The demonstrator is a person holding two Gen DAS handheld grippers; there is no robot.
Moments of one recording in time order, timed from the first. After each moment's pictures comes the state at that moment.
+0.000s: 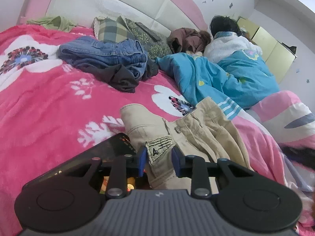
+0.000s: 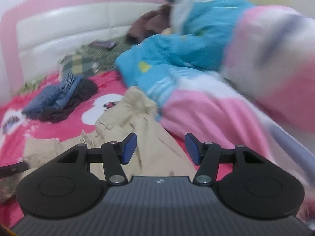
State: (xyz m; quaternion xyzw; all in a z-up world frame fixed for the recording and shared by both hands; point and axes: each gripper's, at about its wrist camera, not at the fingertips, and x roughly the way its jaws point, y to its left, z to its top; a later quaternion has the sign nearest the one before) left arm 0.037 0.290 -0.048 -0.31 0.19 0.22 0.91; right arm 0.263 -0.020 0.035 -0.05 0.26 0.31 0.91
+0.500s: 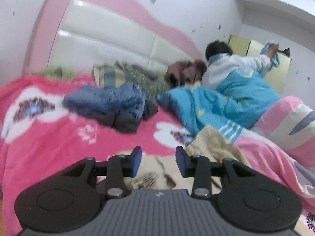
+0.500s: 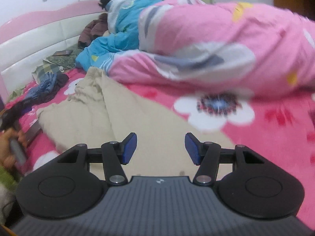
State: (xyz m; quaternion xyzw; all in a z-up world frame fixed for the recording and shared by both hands) left arm 0.029 0.244 -0.019 -0.20 0.10 0.27 0.94; right arm -0.001 -0.224 0.014 0.02 0.29 0.15 0.94
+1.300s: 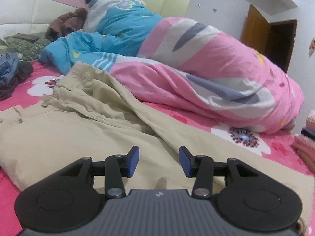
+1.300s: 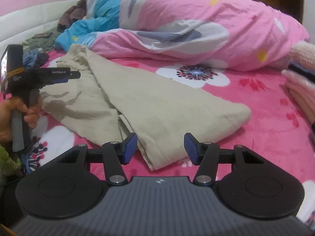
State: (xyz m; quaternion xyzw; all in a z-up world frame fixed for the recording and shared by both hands) left arm 0.084 0.124 -0.045 -0.11 0.25 -0.03 0.96; right arm -0.068 -0.188 -0.032 -0.01 0.31 0.05 0.95
